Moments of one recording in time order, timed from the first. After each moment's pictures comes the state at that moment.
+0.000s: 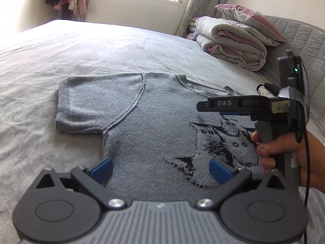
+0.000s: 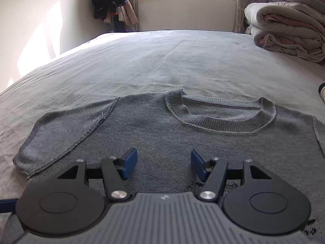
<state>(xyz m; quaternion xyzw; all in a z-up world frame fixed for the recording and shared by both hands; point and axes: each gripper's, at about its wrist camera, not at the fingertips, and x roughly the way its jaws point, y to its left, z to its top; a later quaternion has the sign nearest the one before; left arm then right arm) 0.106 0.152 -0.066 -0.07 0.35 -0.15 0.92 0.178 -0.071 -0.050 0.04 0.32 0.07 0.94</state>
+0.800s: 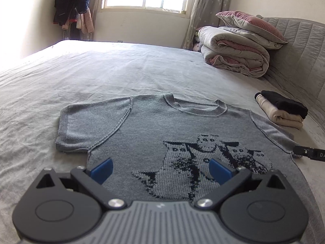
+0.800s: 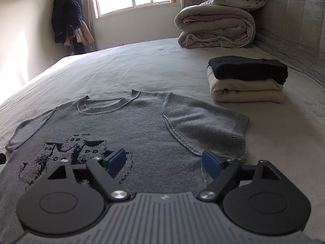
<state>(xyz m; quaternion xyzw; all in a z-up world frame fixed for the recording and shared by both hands) 0.072 0.093 -0.018 -0.04 0.31 -0.11 0.94 0.036 -0.261 -0.022 0.08 0.30 -0.03 0.95</state>
